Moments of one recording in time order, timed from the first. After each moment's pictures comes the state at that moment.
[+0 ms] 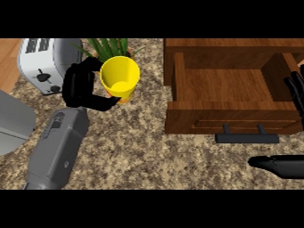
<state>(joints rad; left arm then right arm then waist) -0.63 0.05 0.20 -0.88 0.16 -0.21 -0.70 -0.06 -0.17 -0.17 -1.94 -0.05 0.20 0.00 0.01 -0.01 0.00</state>
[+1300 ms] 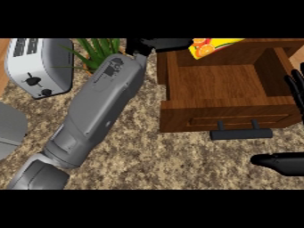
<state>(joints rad) -1.19 0.00 -0.13 -0.65 0.34 0.26 -0.33 -0.07 -0.18 -0.19 -1.91 -0.06 0.23 -0.04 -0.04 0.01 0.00</state>
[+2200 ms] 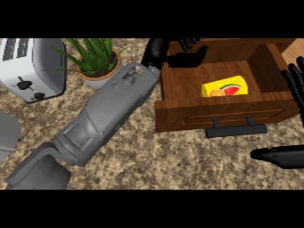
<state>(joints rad) -1.27 0.00 -0.50 -0.45 0.54 0.38 -0.30 -0.12 -0.20 -0.20 -1.86 -0.08 0.25 -0.05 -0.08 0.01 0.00</state>
